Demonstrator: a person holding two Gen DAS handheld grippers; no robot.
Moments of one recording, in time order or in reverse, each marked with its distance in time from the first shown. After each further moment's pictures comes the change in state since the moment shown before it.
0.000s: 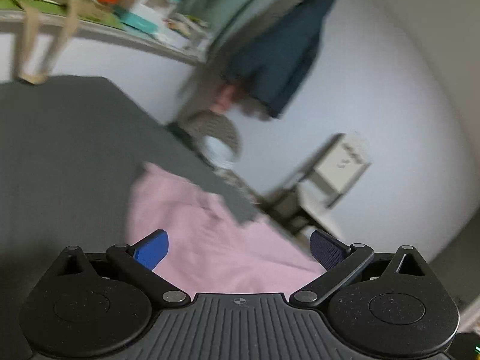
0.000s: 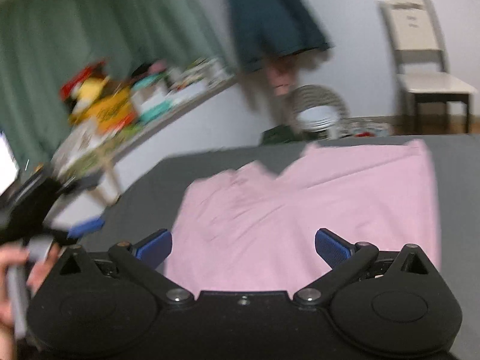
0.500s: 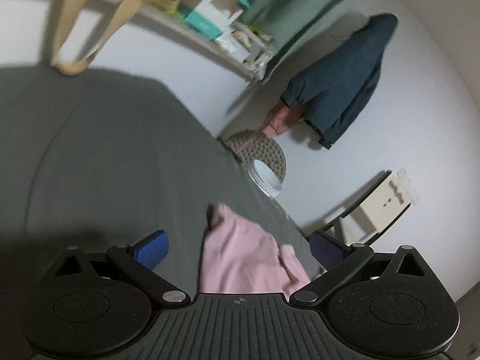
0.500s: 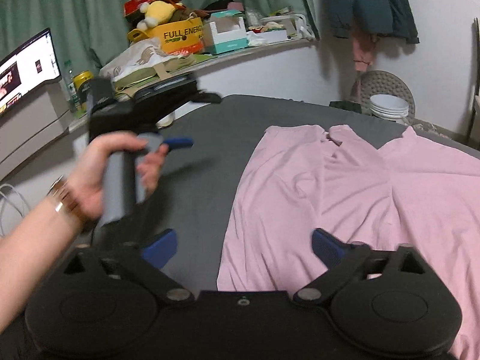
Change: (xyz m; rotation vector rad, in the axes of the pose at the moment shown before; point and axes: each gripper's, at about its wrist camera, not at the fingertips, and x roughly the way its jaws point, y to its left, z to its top) left arm 0.089 0.083 0.031 -0.102 -0.077 0.102; right arm 0.047 0.088 -0.037 -0.260 0.124 0.075
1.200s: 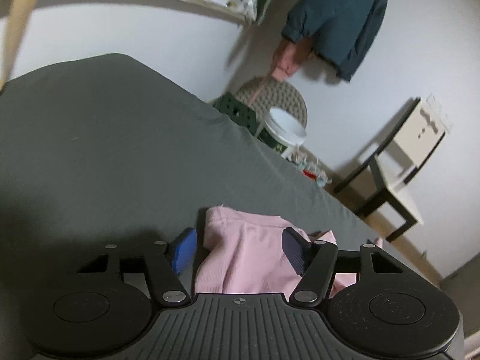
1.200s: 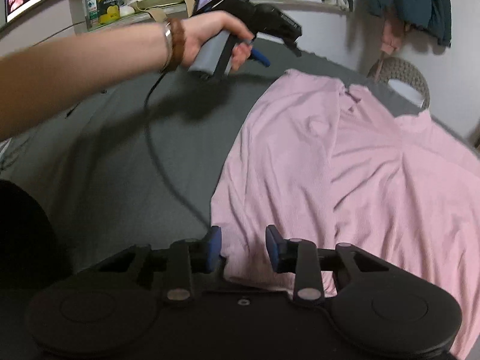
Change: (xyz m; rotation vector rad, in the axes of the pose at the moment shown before) left arm 0.132 -0.046 0.032 0.196 0.240 0.132; right arm 0.015 0.020 -0.036 -0.130 0.218 0.014
